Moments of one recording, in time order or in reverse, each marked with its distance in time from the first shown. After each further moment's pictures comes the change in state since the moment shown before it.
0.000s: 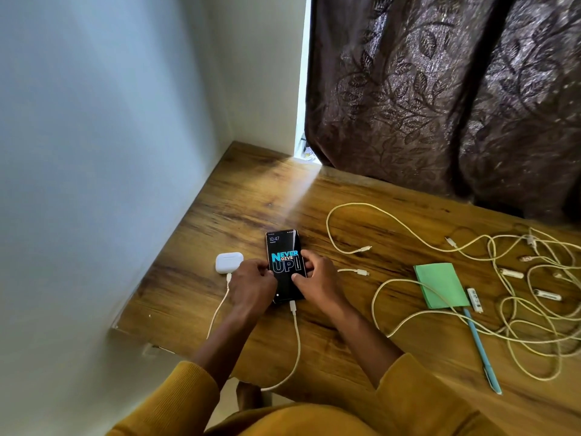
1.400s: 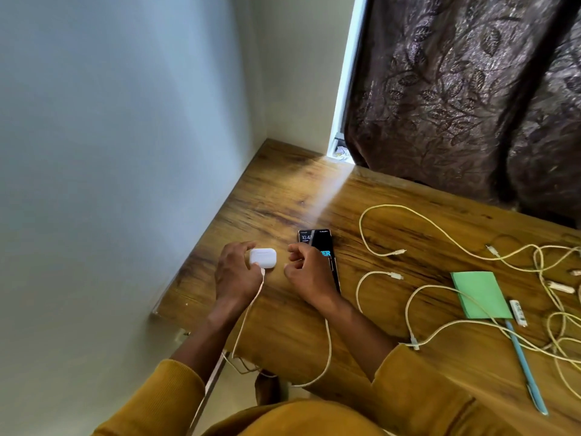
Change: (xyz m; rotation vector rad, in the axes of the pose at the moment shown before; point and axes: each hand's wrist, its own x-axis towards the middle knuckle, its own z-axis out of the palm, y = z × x) left_hand 0.023 -0.053 -0.067 -0.019 0.156 0.133; right_hand -0.016 -0.075 0.040 0.095 -0.045 -0.168
